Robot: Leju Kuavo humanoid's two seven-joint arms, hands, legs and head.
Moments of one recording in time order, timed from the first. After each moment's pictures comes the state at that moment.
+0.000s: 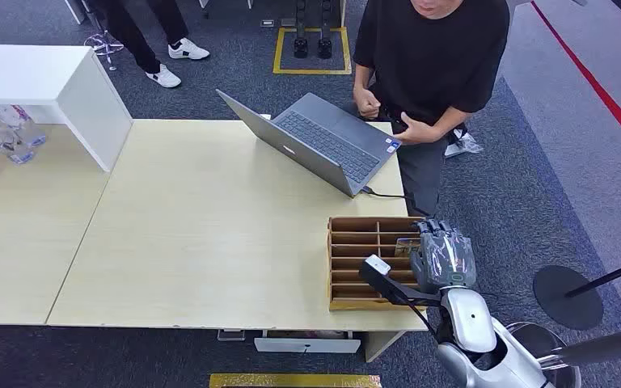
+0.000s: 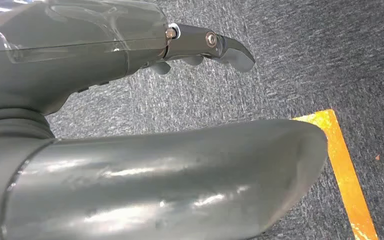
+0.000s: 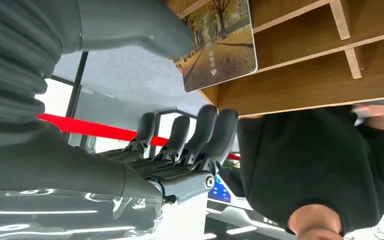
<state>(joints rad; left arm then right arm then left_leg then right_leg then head) -0.16 -0.15 1.17 -0.13 -1.54 0.23 -0.18 -0.06 -0.45 0.58 -1.67 1.20 -0.22 0.65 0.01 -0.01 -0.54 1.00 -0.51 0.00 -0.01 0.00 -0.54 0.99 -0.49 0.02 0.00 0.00</state>
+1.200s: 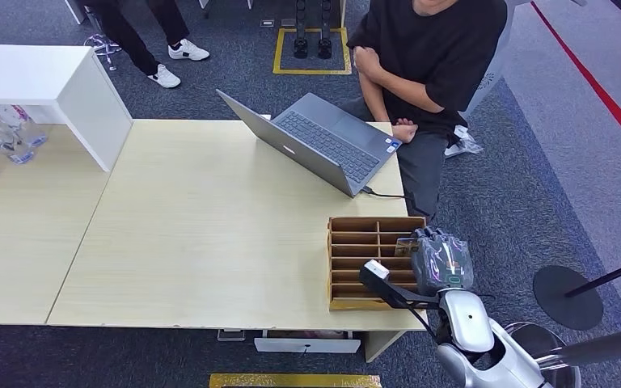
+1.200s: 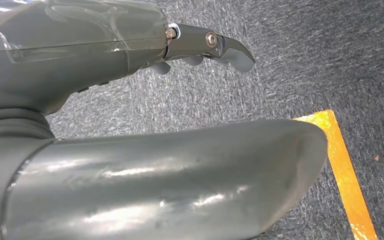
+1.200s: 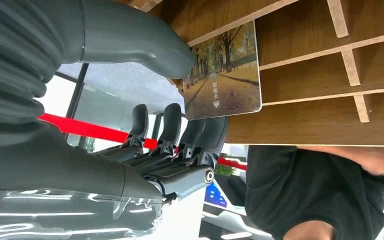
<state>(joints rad) -0.16 -0.15 1.16 -0.13 -1.54 0.23 -0.17 -0.07 -0.45 0.59 -1.63 1.20 -0.20 0.64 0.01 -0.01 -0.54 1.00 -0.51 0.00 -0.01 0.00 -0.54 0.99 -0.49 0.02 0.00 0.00</state>
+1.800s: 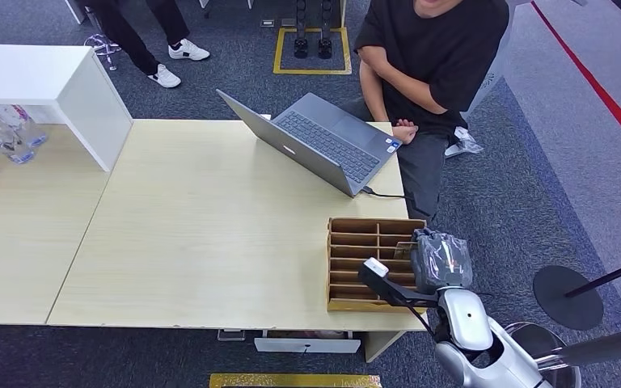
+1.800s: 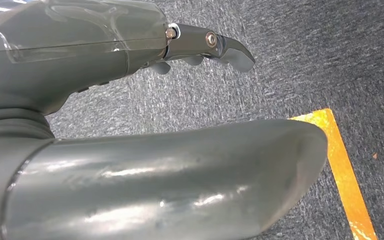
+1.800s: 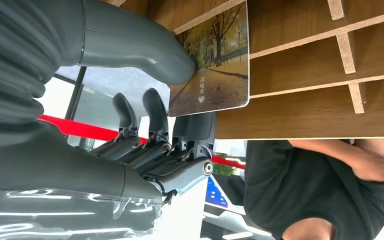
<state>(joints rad) -0.16 -0.15 1.16 -0.13 -1.54 0.23 -0.17 -0.07 -0.44 0.59 -1.62 1.20 -0.21 0.64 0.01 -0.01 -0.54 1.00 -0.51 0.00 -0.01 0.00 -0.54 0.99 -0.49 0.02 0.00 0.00</state>
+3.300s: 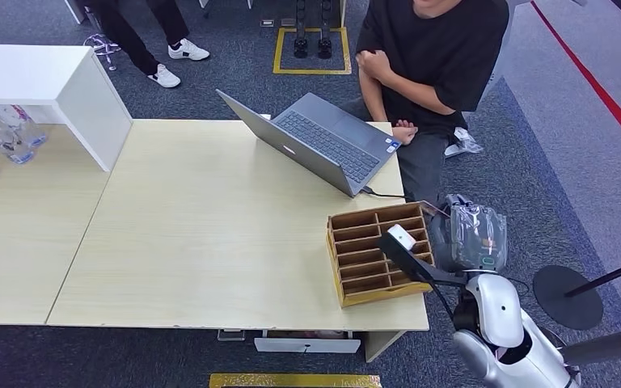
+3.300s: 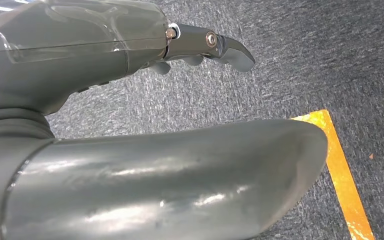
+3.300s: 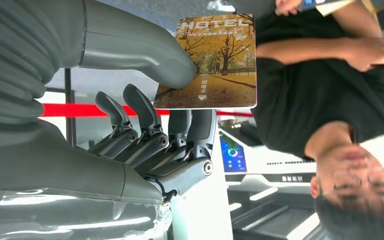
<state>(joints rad) -0.16 -0.15 1.15 -0.13 -1.54 0.24 -0.18 -0.07 -0.47 0.47 -1.86 1.20 -0.27 0.67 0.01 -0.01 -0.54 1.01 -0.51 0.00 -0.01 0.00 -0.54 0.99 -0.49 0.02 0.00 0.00</state>
